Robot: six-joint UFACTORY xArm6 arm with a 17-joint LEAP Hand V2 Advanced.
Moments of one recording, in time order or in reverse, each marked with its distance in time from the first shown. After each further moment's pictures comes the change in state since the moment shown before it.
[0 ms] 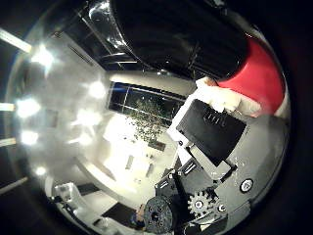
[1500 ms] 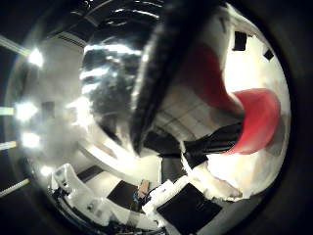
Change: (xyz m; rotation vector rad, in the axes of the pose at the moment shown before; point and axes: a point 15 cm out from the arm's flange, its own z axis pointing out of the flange) arm 0.011 0.068 0.021 -0.275 0.045 -0.131
